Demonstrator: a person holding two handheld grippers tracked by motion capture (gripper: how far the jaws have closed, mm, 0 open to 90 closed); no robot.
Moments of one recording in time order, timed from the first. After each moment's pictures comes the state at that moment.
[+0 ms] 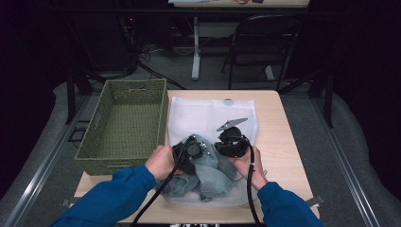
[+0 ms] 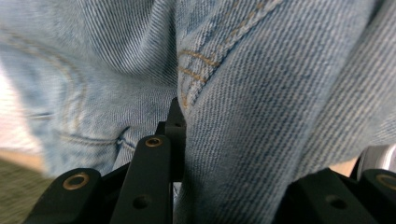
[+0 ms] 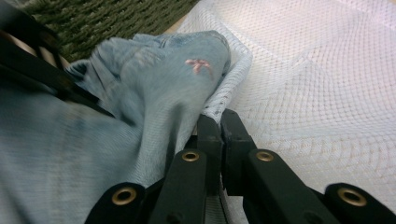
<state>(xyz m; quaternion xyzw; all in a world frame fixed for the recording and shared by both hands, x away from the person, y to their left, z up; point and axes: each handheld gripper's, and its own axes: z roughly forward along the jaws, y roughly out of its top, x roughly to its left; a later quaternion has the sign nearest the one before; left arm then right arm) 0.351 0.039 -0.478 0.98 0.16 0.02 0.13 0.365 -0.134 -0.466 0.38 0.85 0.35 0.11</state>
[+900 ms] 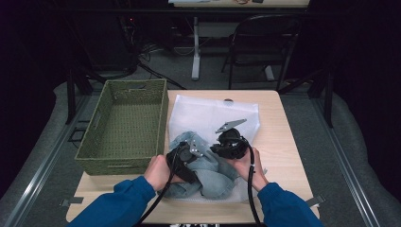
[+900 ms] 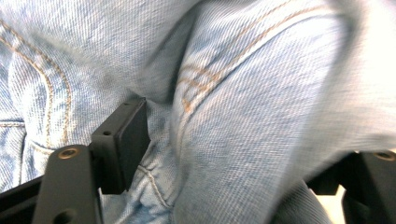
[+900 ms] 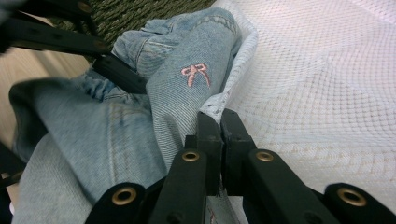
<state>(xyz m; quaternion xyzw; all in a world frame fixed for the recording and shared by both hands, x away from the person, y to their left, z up) 0.330 0.057 -0.481 0.95 0.20 0.10 0.22 0.361 -0.131 -0.466 0.36 0.85 0.36 0.10</state>
